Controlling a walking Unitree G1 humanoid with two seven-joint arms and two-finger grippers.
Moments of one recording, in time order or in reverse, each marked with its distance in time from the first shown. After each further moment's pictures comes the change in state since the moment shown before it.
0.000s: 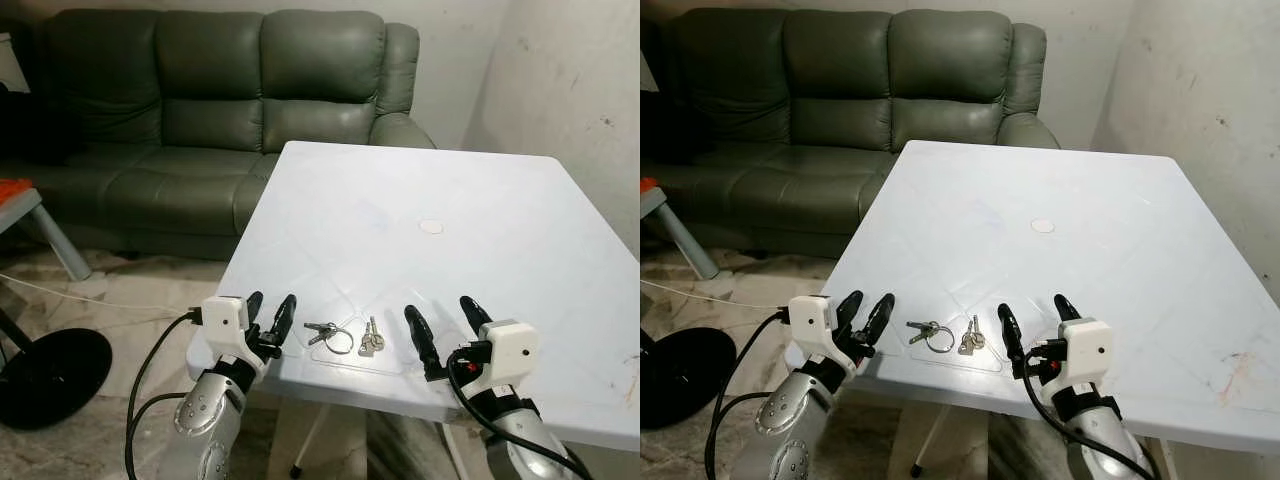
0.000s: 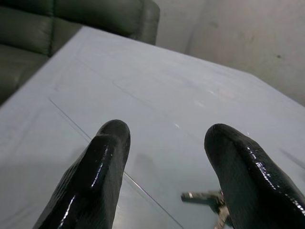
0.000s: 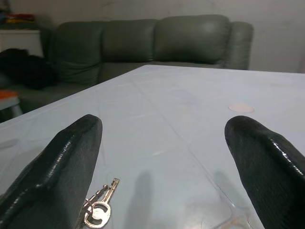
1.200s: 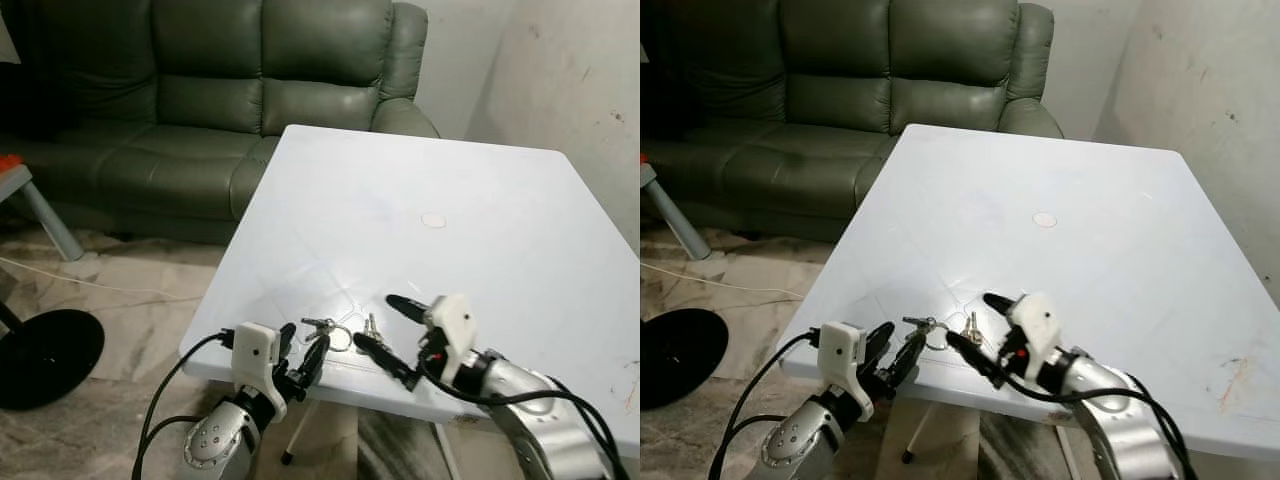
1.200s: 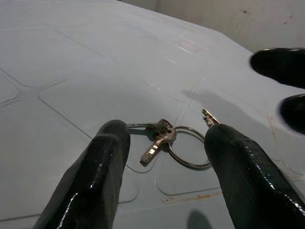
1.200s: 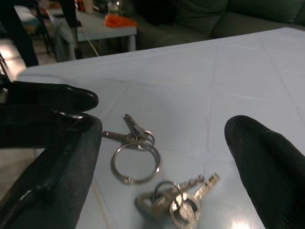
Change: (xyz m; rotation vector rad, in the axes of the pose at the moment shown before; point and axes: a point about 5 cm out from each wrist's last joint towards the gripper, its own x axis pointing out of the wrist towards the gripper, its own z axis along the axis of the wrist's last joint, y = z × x) left arm -0.021 -0.033 -0.013 0.035 0.121 -0.148; right arm 0.039 0.024 0.001 -0.117 0.201 0.575
